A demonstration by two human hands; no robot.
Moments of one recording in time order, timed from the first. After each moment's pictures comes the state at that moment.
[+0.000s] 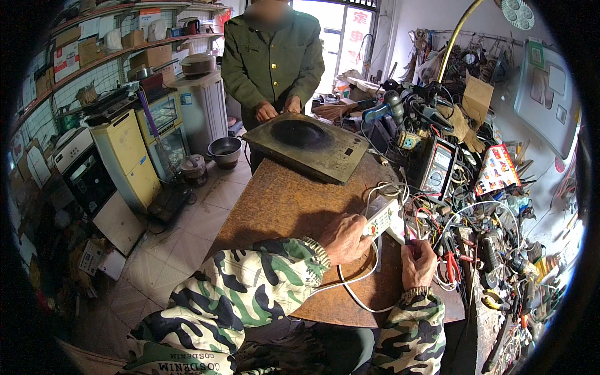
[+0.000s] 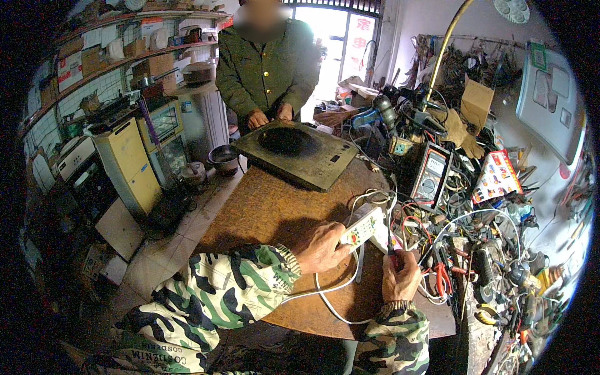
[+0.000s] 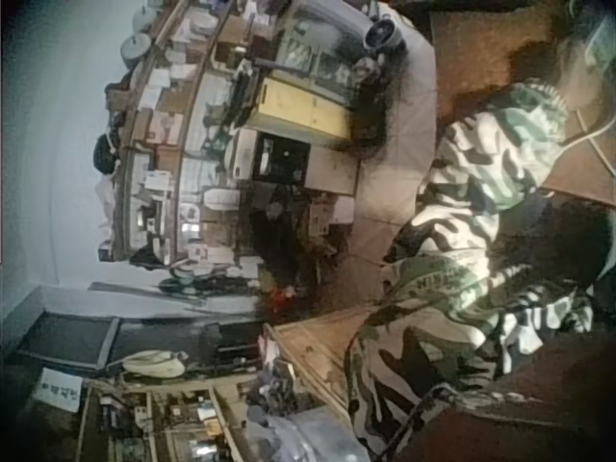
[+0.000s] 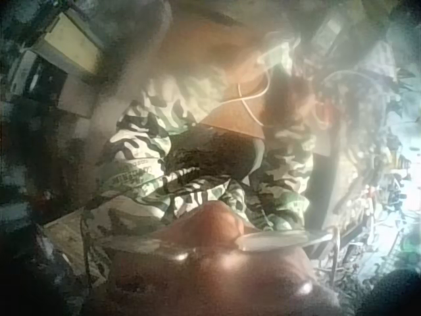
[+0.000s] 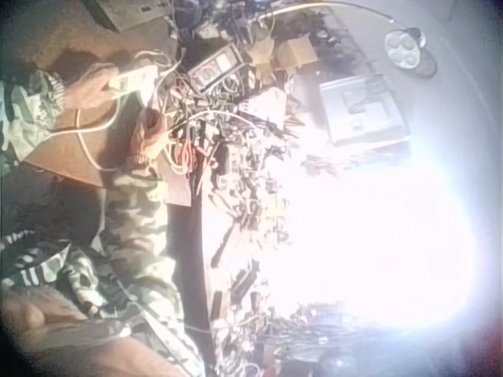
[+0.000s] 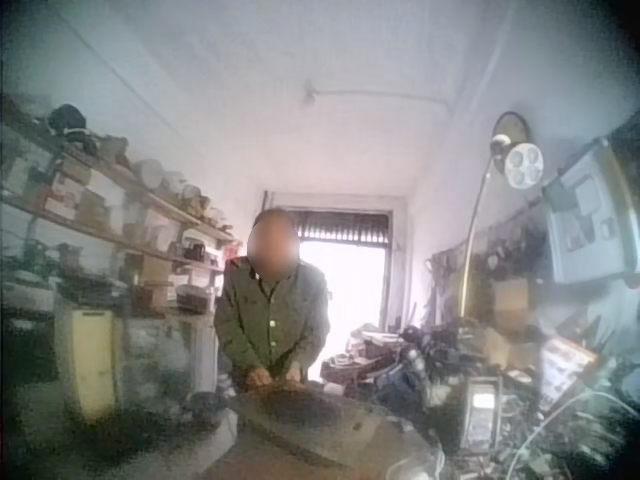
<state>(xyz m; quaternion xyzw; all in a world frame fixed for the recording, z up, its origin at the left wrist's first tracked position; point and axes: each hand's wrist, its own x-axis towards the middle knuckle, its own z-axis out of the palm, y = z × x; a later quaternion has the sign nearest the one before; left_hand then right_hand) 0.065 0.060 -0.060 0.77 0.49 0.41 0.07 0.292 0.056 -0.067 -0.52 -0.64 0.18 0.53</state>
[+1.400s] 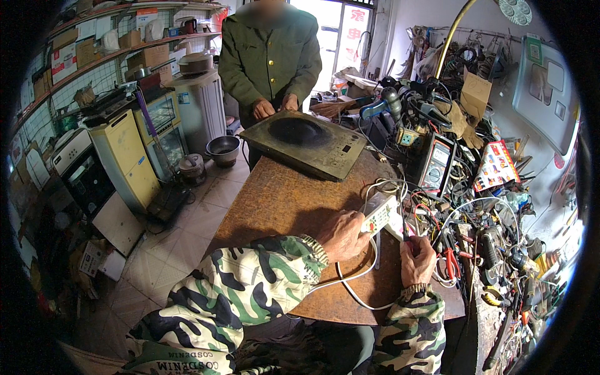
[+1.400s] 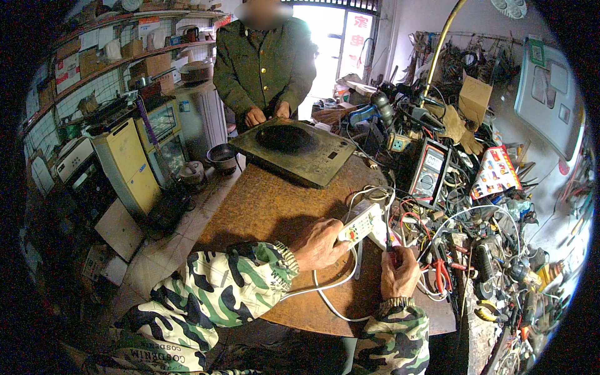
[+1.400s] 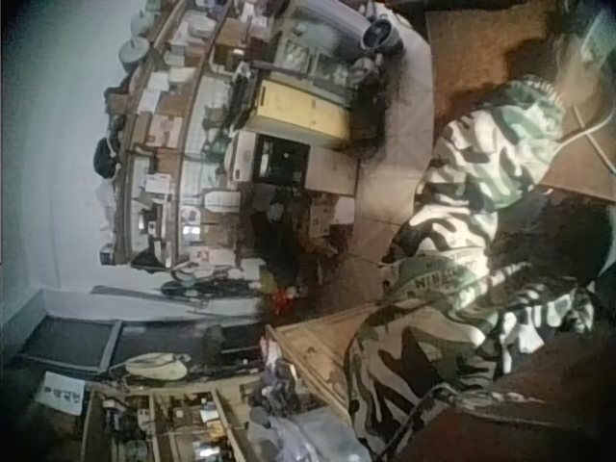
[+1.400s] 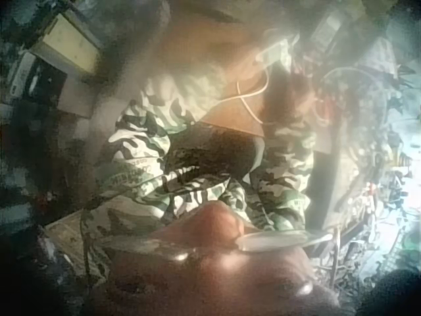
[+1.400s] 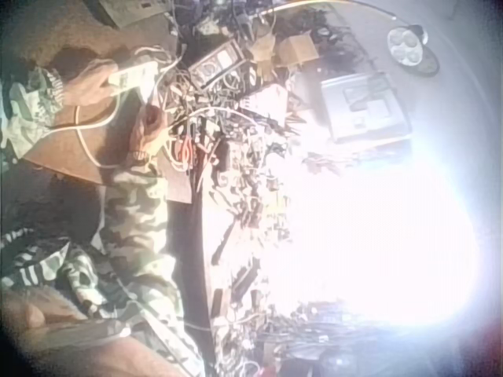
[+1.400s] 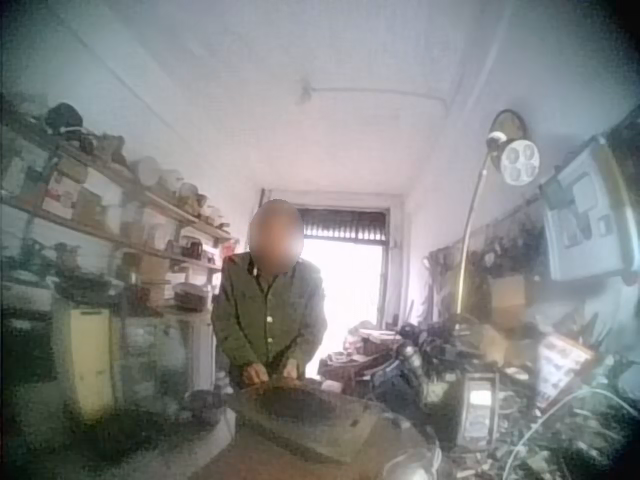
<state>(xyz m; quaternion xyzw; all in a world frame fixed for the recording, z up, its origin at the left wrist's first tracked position) 0.060 0.059 -0.057 0.77 0.49 0.39 0.06 0.287 0.050 -0.057 -0.55 -0.64 0.17 0.51</state>
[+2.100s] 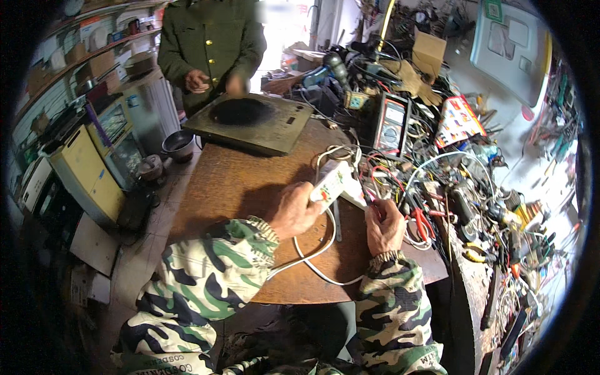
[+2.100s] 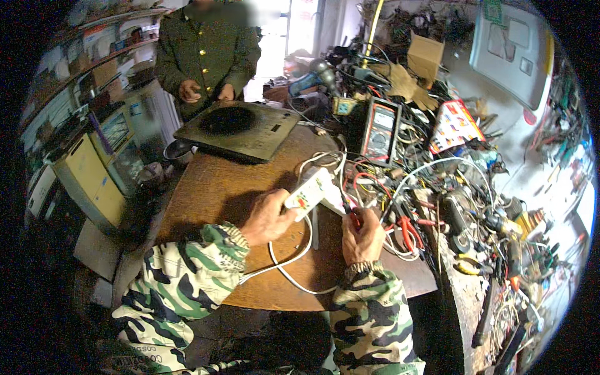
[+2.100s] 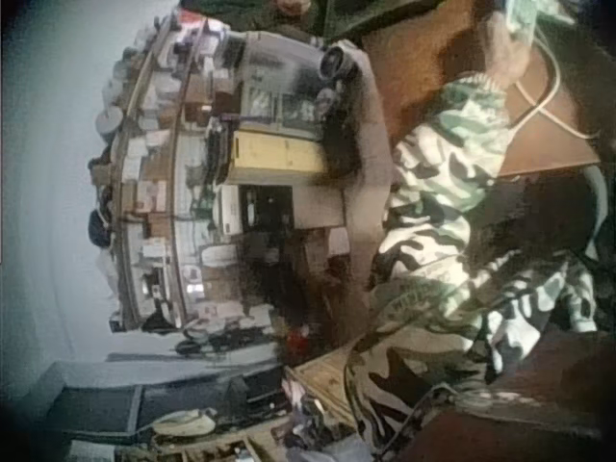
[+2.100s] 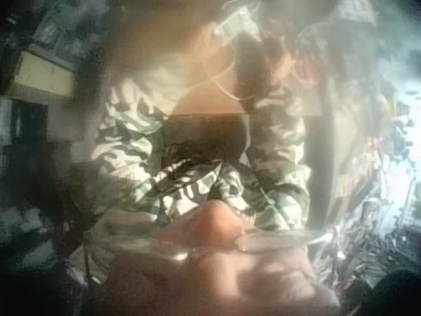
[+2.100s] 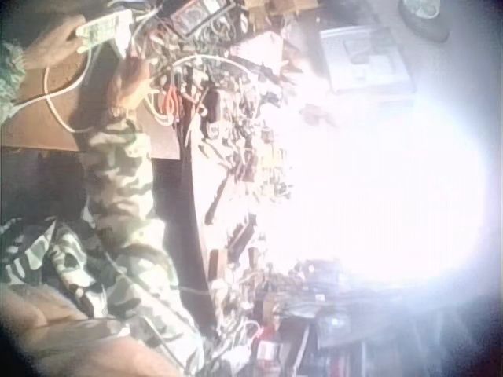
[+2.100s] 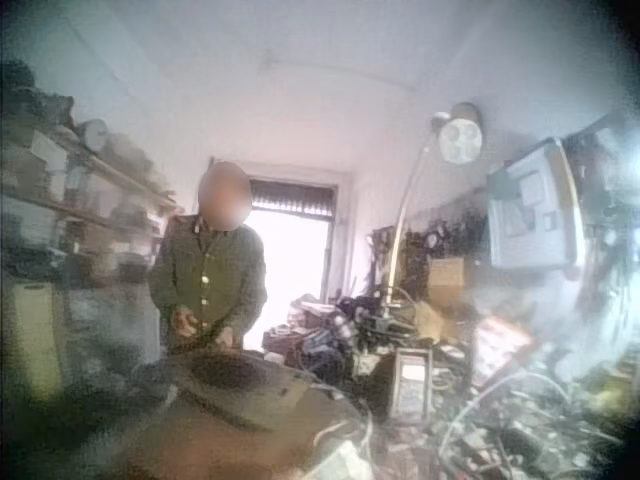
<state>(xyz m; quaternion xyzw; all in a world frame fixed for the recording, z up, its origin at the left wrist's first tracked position) 0.058 0.064 -0.062 0.74 0.50 0.43 0.10 0.290 0.054 -0.064 -0.53 -0.64 0.13 0.54</state>
